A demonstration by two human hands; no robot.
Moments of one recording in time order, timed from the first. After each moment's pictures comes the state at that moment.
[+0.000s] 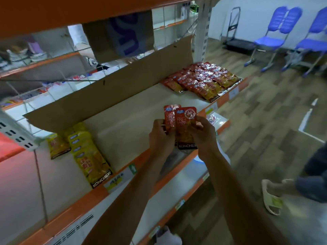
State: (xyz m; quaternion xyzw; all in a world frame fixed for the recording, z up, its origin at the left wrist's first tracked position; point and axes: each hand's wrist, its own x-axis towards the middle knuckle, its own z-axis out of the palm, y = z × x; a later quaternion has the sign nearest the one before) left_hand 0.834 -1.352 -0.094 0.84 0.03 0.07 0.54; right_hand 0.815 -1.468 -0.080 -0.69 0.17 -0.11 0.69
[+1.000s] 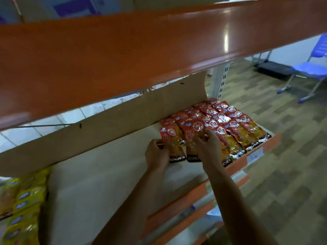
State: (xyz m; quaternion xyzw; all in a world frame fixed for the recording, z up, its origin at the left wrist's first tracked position) left_hand 1.047 -1.422 -0.103 0.79 0.24 0.09 0.56; right_hand 1.044 -1.559 -0.075 -0.77 0.13 -0.09 0.62
